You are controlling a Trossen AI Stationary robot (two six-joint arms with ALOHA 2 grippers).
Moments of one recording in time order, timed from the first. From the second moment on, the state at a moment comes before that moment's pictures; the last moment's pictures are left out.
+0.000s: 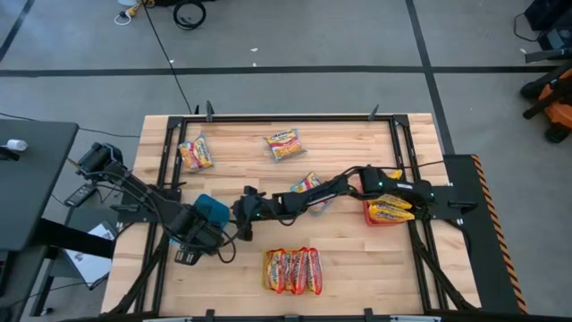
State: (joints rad) left arm -0.60 1.39 0.97 -1.15 0.05 -0.38; right arm 0.10 2.48 1.79 0.19 0.16 0.08
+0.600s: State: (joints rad) left arm -0.60 1.39 0.97 -1.13 0.08 -0.33; right arm -0.01 2.51 1.79 0.34 0.19 0.16
